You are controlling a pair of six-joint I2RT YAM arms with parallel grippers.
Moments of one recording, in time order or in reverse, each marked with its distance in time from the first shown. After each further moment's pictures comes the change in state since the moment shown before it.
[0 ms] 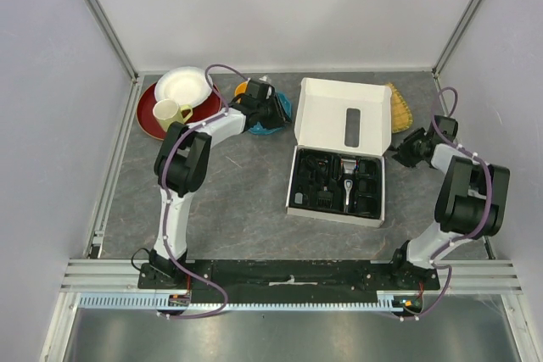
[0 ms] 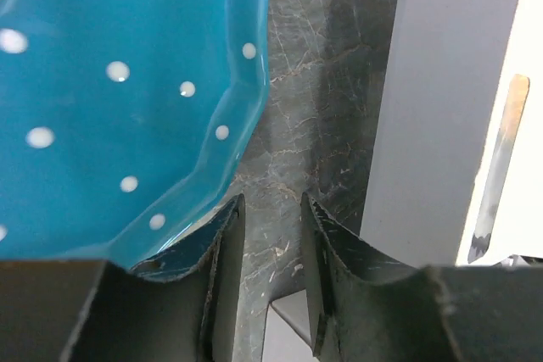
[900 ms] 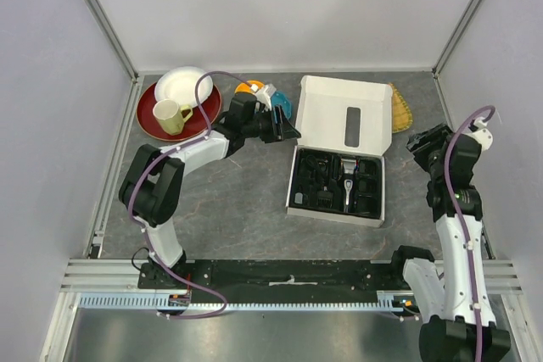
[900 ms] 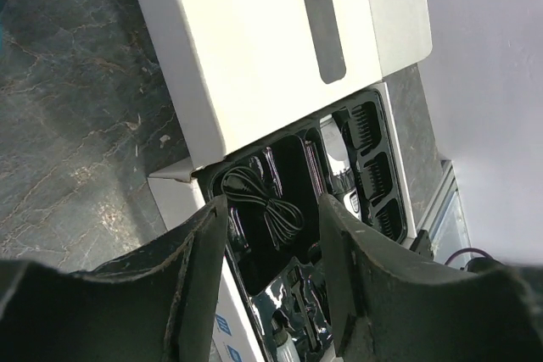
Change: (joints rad) left arm -0.043 -0.356 -0.425 0.285 0.315 0.089; right arm 0.136 -0.859 -0.095 -0.224 0.296 -0.021
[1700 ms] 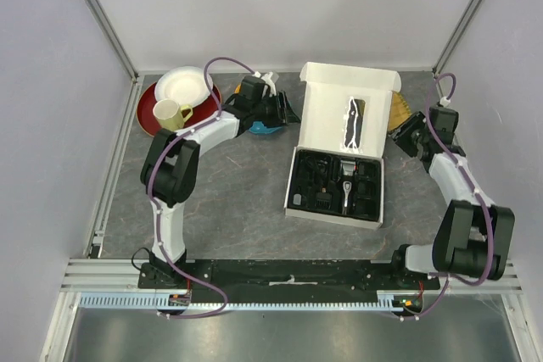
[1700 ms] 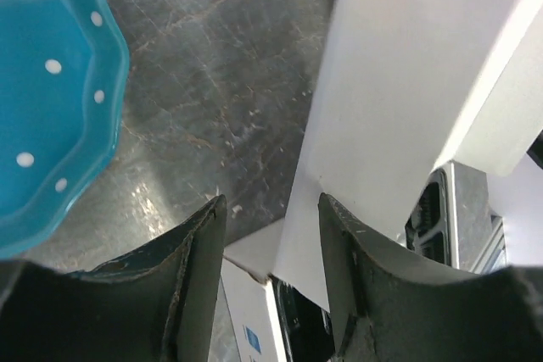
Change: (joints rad) left arm 0.025 0.255 0.339 -0.193 -0.109 0.043; right arm -0.018 0.640 0.089 0.238 -0.231 -0.058
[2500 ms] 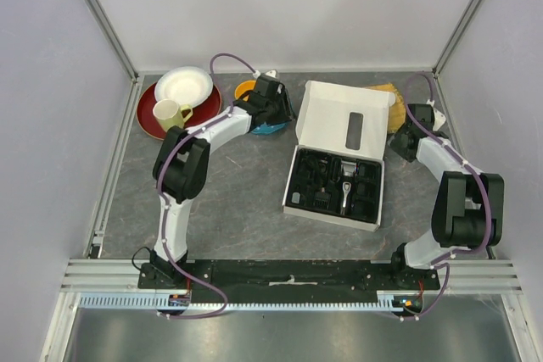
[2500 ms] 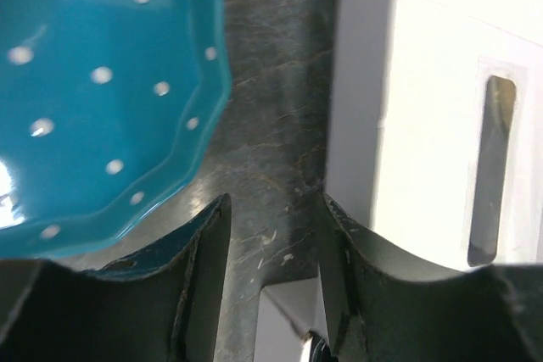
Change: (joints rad) left arm -0.054 0.037 0.114 -0.172 -0.387 -0.053; right arm 0.108 0.158 0.110 -0.191 0.404 -0.035
